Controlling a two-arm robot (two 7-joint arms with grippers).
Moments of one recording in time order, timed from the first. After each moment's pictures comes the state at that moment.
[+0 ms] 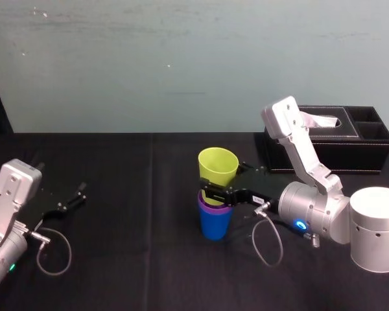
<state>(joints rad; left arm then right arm) -0.20 0.60 0.45 -1.41 -0.25 -0.12 0.03 0.34 0.37 -0.42 -1.62 0.34 0.50 0.33</state>
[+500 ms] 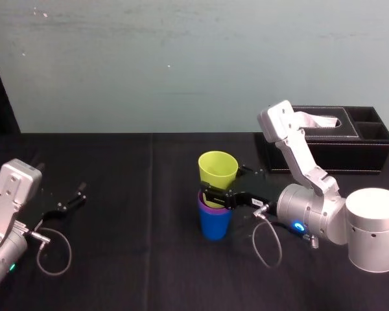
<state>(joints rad) -0.20 0.60 0.45 -1.41 -0.25 -0.12 0.03 0.36 0.37 -0.44 -1.59 0.32 0.50 0.33</state>
